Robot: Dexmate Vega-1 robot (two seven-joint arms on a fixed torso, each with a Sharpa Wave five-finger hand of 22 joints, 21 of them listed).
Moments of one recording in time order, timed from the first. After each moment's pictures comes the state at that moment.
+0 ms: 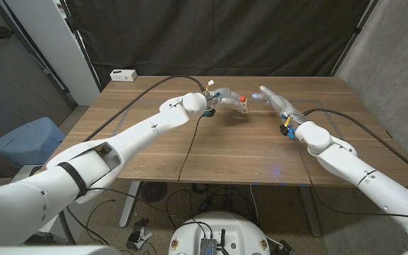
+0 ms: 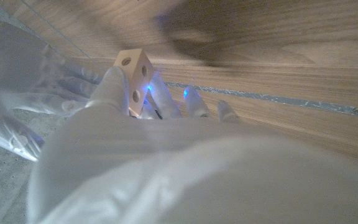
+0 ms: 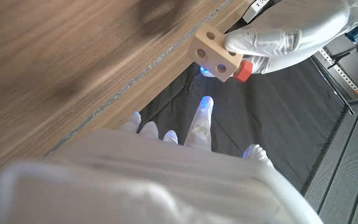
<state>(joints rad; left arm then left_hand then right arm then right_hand) 0.31 0.37 0.91 -1.32 0.07 0.21 -0.15 0.86 0.06 0.32 -0.15 0.20 0.83 -0.22 0.20 0.20 0.83 -0.21 0.24 0.40 0.41 -0.04 0.20 0.18 0.04 0.17 0.19 0.17 -0.88 -0.74 -0.46 -1.62 0.27 0.07 -0.10 0.02 0.06 0.21 0.03 0.22 0.56 -0.13 0.18 0.18 -0.17 -0.06 0.18 0.18 -0.17 0.09 0.20 0.20 -0.10 0.12 0.19 0.17</state>
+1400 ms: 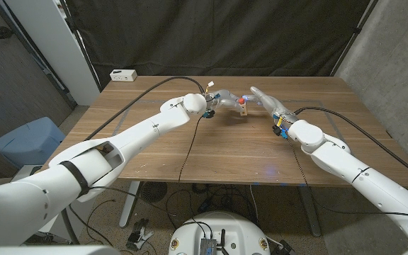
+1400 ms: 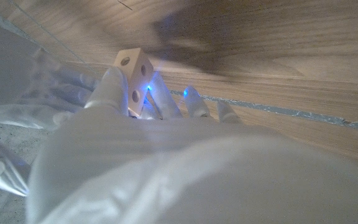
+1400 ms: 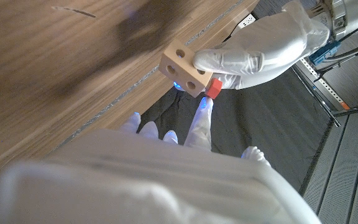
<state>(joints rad) 0.30 0.36 0.92 -1.28 0.06 0.22 -0.17 0.85 0.05 0.31 -0.15 0.20 0.83 -0.22 0.20 0.20 0.83 -0.21 0.24 0.42 0.41 -0.04 0.20 0.18 0.04 0.17 0.19 0.17 -0.86 -0.73 -0.49 -1.66 0.26 0.03 -0.06 0.01 0.07 0.20 0.06 0.22 0.56 -0.13 0.18 0.18 -0.17 -0.06 0.18 0.18 -0.17 0.09 0.20 0.20 -0.10 0.12 0.19 0.17</state>
